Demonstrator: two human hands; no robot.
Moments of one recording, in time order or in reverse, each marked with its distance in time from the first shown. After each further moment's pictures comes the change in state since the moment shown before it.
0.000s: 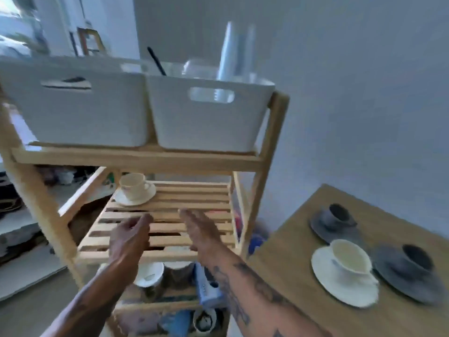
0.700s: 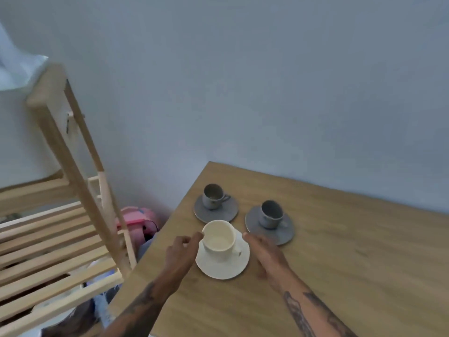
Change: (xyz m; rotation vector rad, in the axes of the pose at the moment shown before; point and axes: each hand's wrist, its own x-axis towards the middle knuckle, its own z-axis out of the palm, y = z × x) left_hand -0.107 -0.061 0.331 0.461 -0.659 -0.059; right_hand -0.087 0.143 -0.366 0.098 0.690 0.289
